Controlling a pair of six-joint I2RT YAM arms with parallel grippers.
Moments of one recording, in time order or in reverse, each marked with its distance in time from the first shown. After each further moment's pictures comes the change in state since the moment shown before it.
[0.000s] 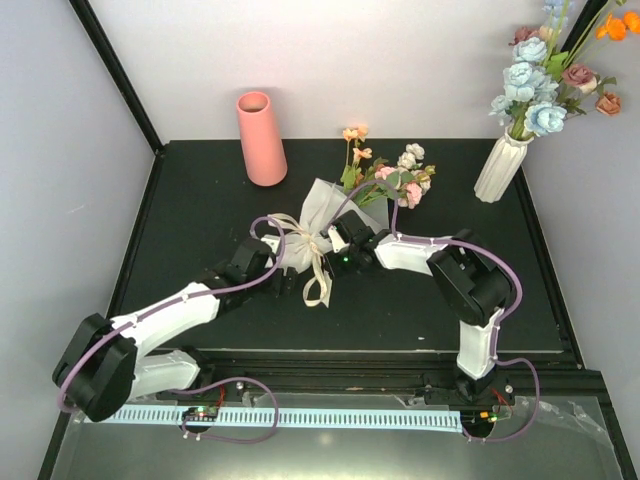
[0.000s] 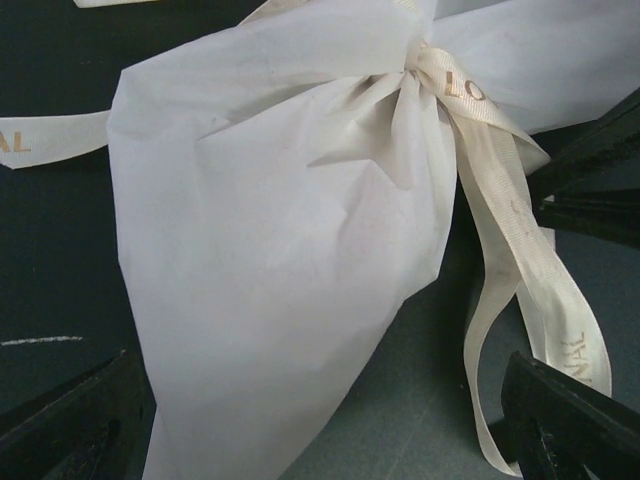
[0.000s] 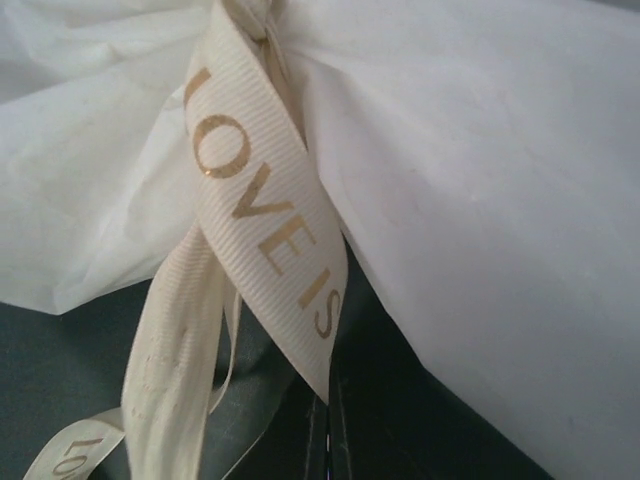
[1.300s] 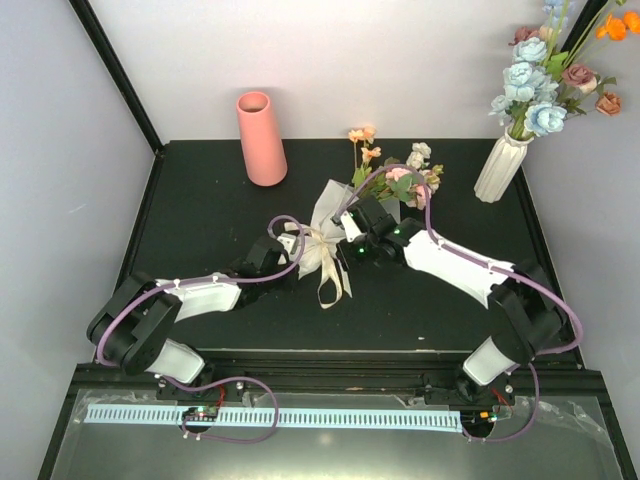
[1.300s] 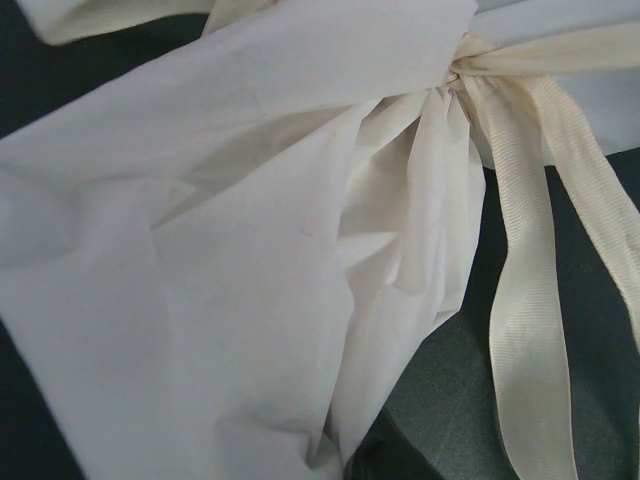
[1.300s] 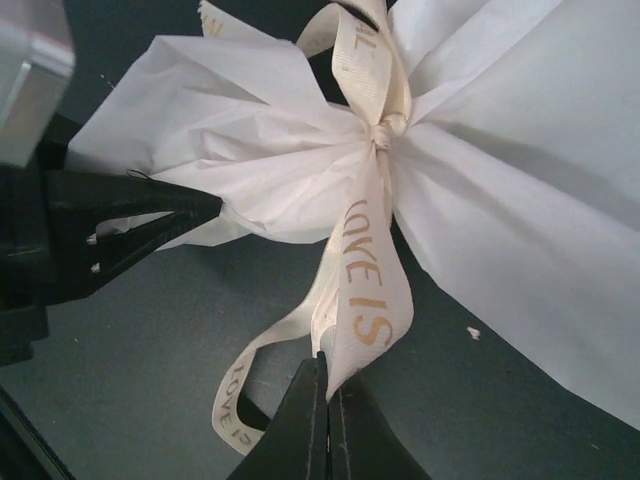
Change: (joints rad) left arm 0.003 0.290 -0.012 0.359 0.099 0.027; right arm 0.000 -0.312 0.026 -0.283 0.062 -0.053
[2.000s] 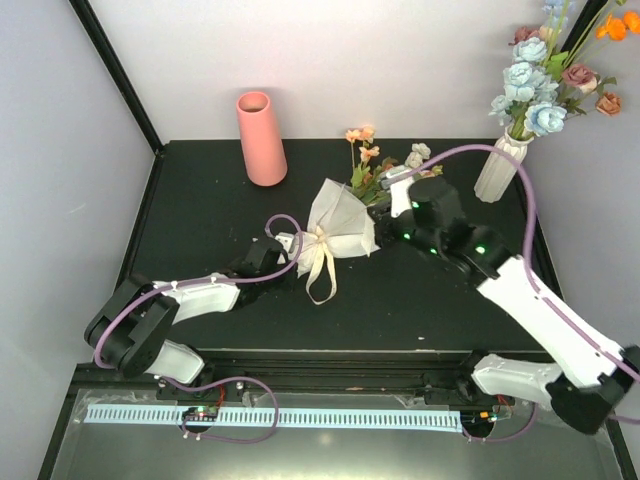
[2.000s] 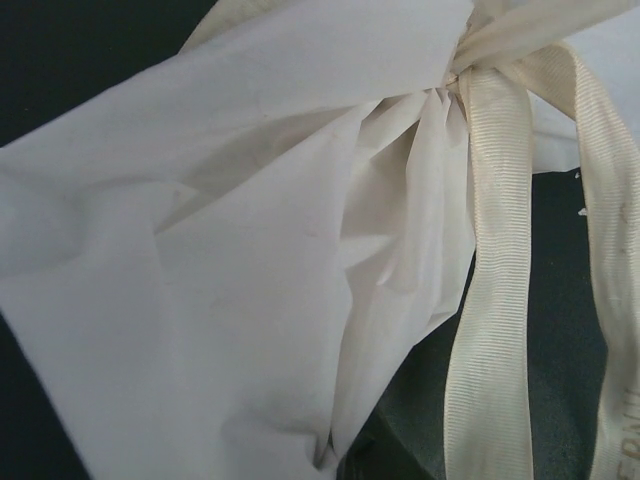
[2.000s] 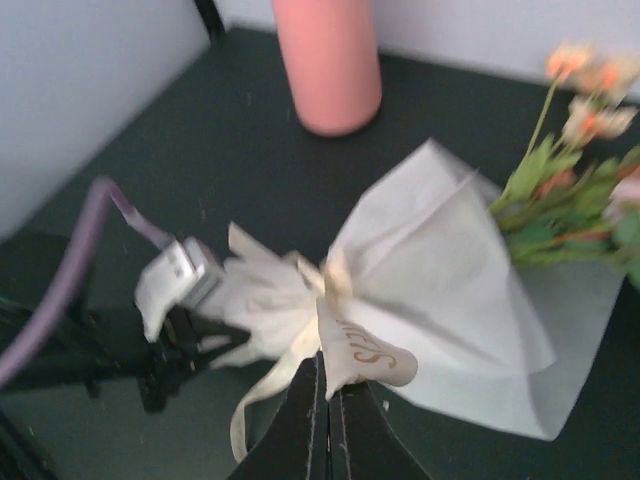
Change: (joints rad) left arm 0.000 -0.017 0.000 -0.014 -0.019 -0.030; right arm 0.003 -0.406 0.115 -0.145 0.205 0.005
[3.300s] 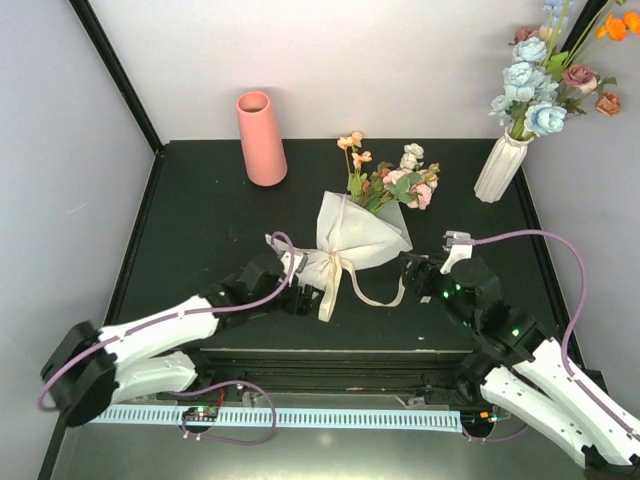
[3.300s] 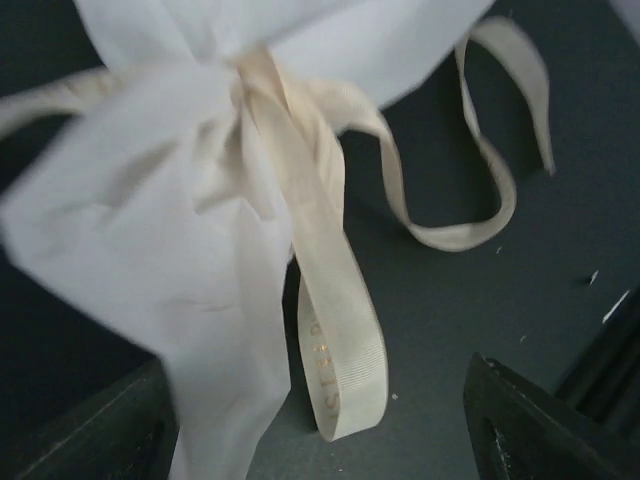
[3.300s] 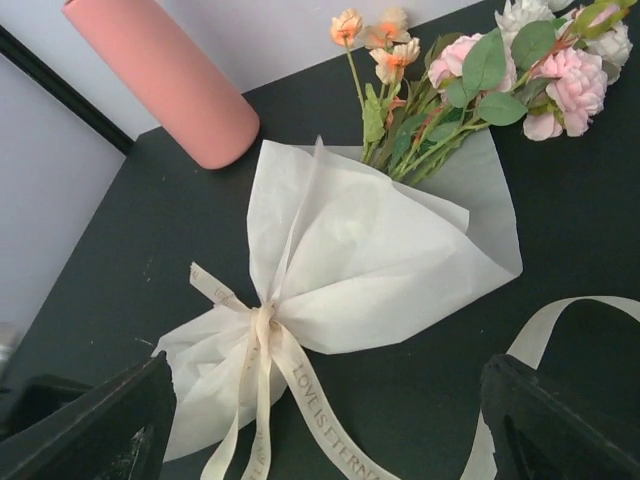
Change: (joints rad) left arm -0.219 -0.306 -0.024 -0.226 0.118 -0.123; right arm 0.000 -0.634 -0.597 0.118 0.245 0.410
